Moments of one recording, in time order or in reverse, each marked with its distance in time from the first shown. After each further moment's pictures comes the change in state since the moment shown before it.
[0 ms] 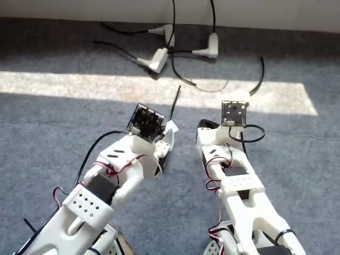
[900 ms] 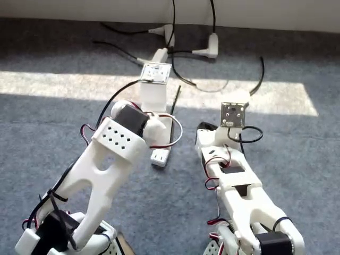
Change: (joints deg) left arm -2.8 42.7 -50.5 46.8 20.9; right arm 0.2 7.1 0.0 -5.3 -0.7
